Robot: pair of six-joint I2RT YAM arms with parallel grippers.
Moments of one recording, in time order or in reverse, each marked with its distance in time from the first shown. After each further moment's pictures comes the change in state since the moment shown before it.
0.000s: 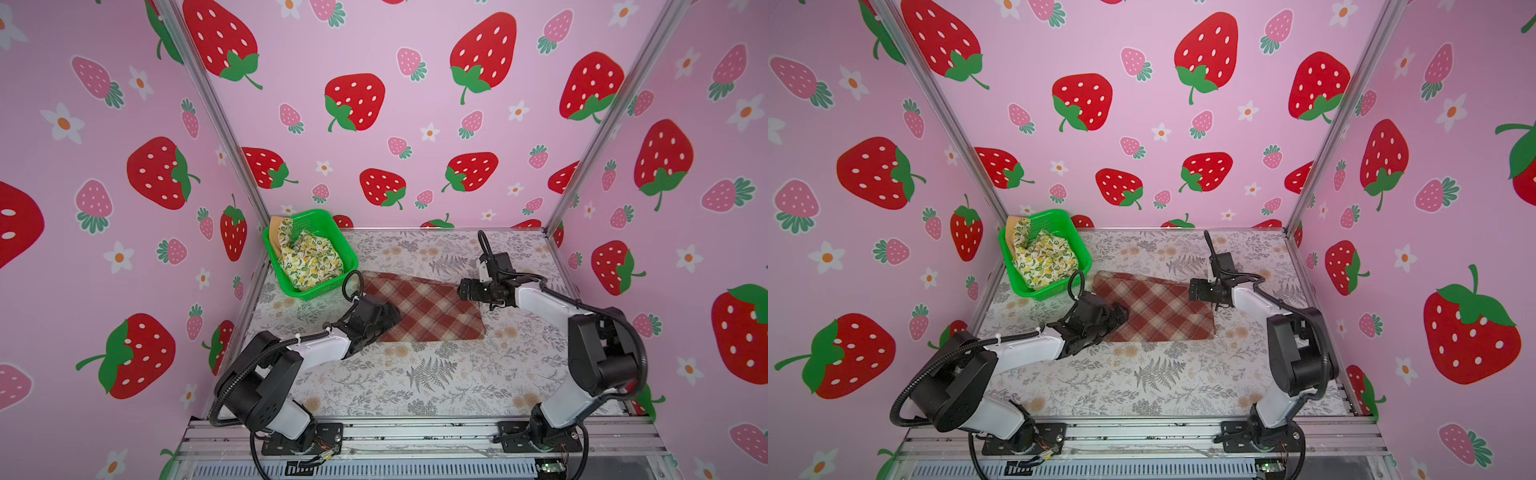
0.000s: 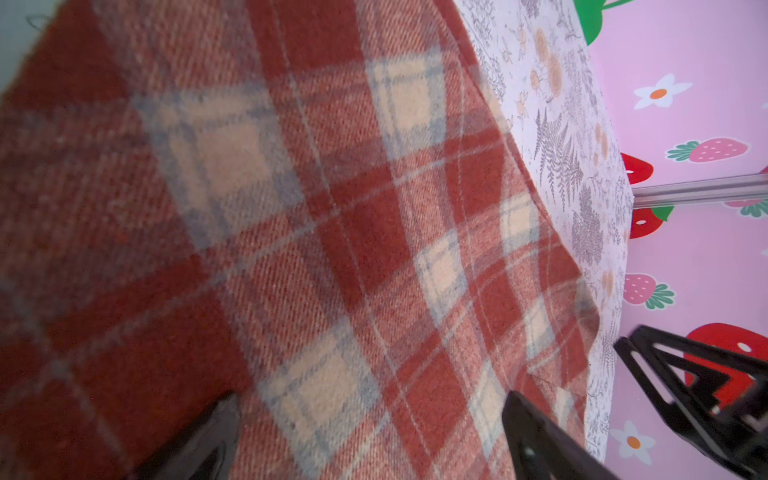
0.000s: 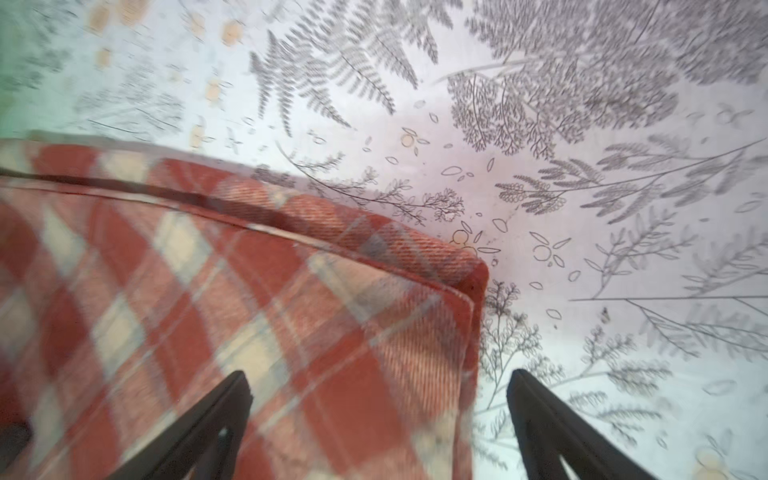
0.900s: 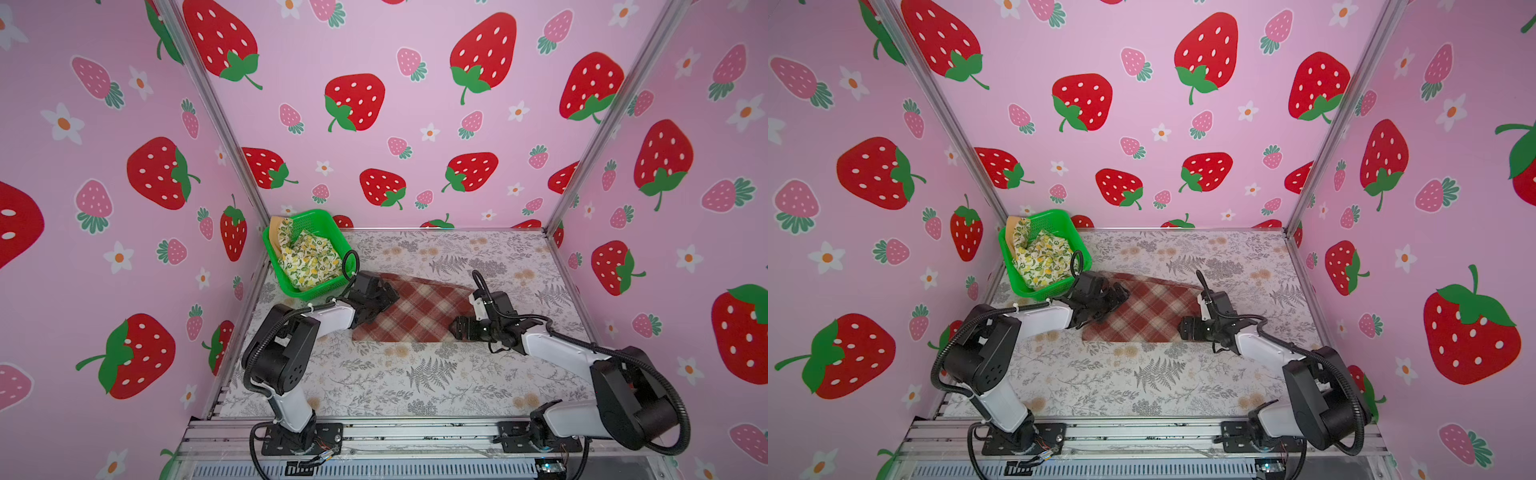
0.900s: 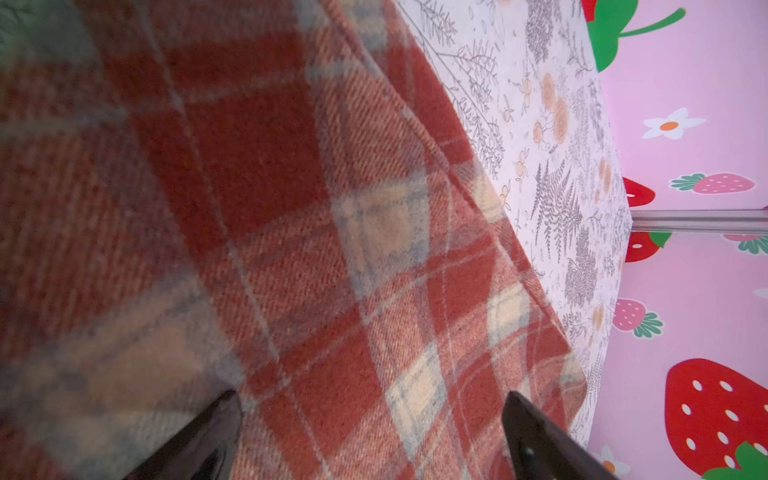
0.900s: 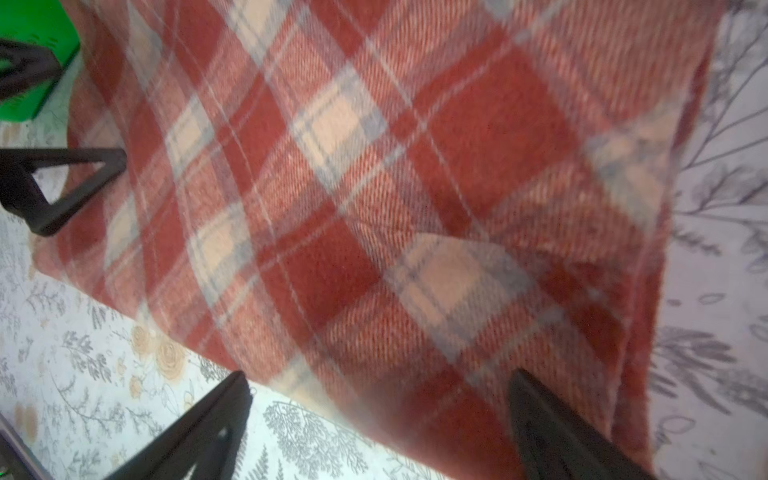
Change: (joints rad) left arm 0.141 0.225 0.224 -0.034 0.174 0.068; right arm 0.127 -0.223 -0.381 0.159 -0.114 0.130
